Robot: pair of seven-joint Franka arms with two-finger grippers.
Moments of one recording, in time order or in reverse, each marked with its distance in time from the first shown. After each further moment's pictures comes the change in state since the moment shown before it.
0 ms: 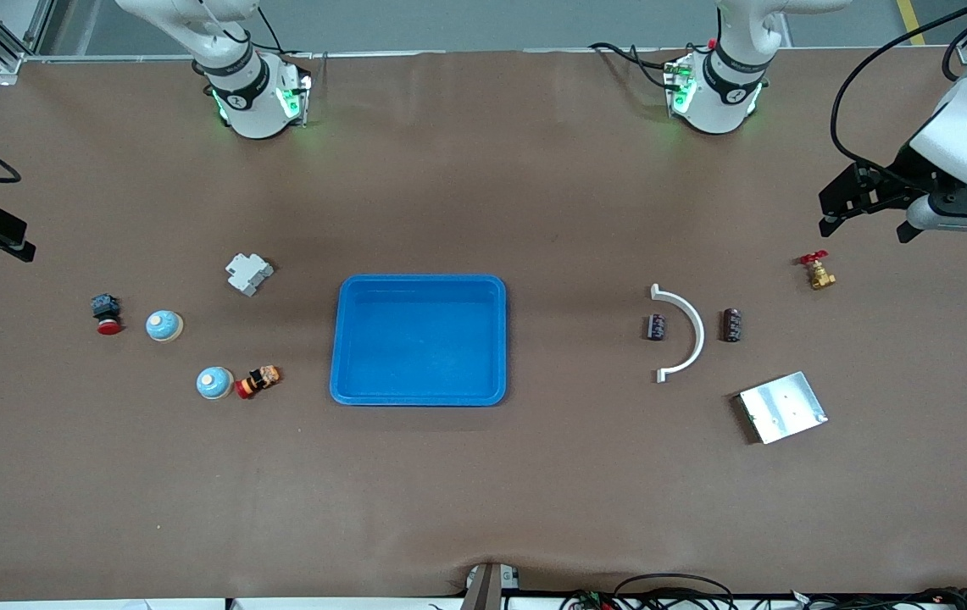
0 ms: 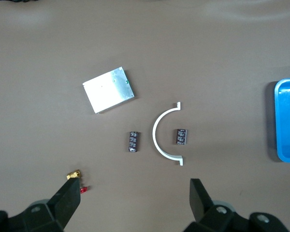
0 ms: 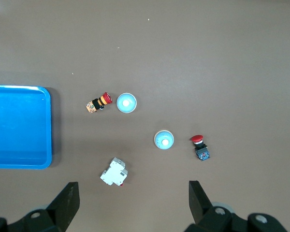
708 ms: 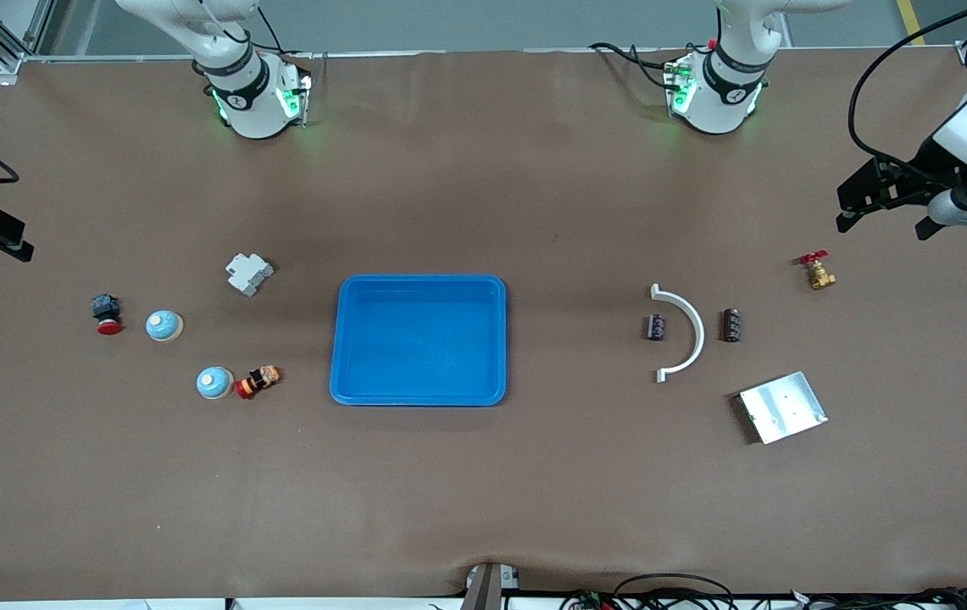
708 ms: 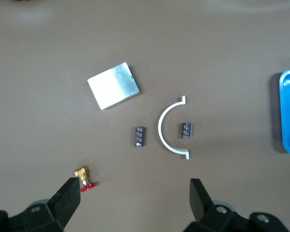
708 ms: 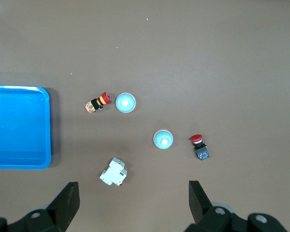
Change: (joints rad) left arm 0.023 -0.003 -0.002 0.017 0.002 -0.054 0.059; right arm -0.001 0.000 -0.004 0.000 0.000 -0.001 0.000
